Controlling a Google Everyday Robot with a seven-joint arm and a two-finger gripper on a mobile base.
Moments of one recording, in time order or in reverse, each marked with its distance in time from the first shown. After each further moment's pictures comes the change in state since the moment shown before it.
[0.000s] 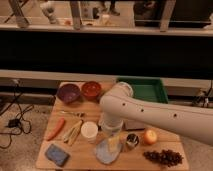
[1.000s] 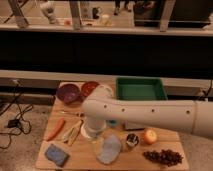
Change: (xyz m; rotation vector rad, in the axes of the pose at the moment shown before) arm -0.089 -0.027 0.028 -0.014 -0.034 -0.126
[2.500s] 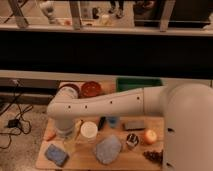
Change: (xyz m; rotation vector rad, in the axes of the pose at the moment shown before) arm -0.091 -0.061 0.041 -0.017 -0.038 -0.149
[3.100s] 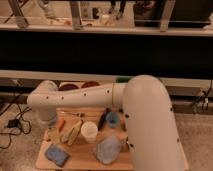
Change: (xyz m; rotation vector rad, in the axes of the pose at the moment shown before) arm -0.032 -0.085 0.024 -0.047 0.007 -0.079
